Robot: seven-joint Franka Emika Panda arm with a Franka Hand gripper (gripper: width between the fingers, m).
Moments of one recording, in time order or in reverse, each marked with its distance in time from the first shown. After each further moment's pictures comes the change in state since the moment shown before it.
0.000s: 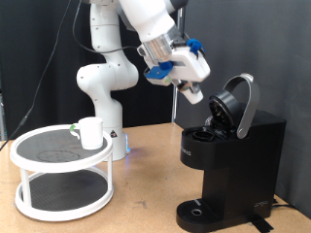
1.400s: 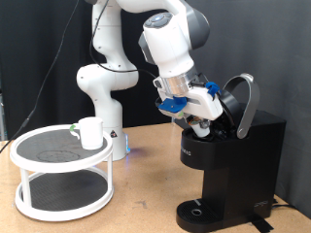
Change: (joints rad) arm 0.001 0.069 0.106 -0.134 -0.036 0.201 0.000
